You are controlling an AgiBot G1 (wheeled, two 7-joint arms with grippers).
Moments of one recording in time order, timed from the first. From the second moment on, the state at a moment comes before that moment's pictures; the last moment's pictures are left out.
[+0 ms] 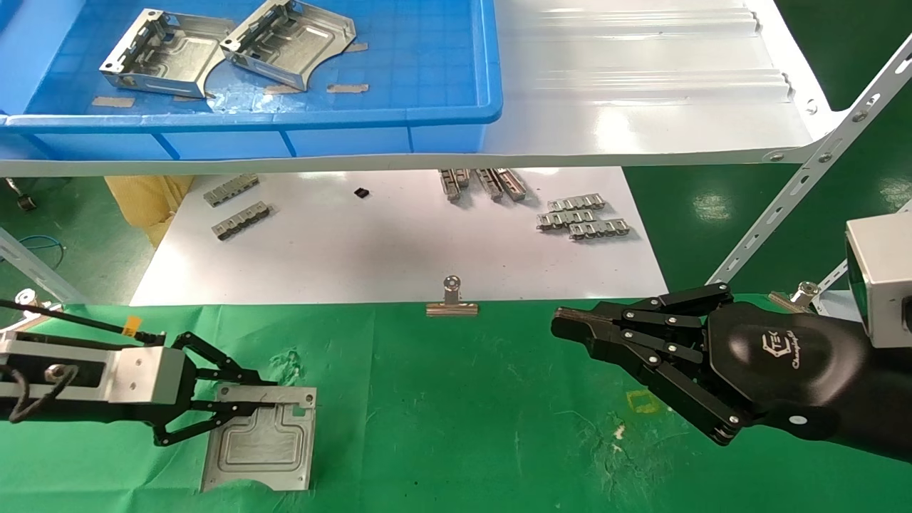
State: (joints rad) left arm -1.65 0.77 0.97 -0.44 1.14 1.51 0.66; right arm 1.04 -0.54 -0.38 1.19 -0.61 -1.39 0.11
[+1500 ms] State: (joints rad) left arm -1.62 0.78 0.86 -0.47 0.99 1.59 0.48; right arm 1.04 -0.54 -0.38 1.19 -0.61 -1.39 0.11
